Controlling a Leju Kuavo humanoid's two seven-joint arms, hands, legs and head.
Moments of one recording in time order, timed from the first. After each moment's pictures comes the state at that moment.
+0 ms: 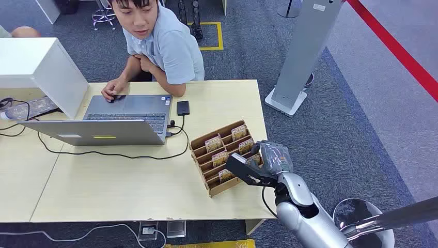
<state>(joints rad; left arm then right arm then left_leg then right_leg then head) -0.10 0.11 -0.90 -0.26 1.09 0.20 0.05 -0.28 -0.18 0.70 -1.41 0.95 -0.14 0.40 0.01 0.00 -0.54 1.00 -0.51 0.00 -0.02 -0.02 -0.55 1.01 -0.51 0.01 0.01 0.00</state>
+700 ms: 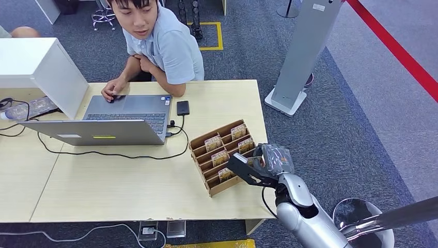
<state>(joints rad) -0.10 0.11 -0.90 -0.26 1.09 0.20 0.06 -0.28 -0.19 0.71 -1.39 0.94 -0.16 0.42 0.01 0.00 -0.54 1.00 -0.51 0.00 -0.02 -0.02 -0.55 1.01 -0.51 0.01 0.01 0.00</state>
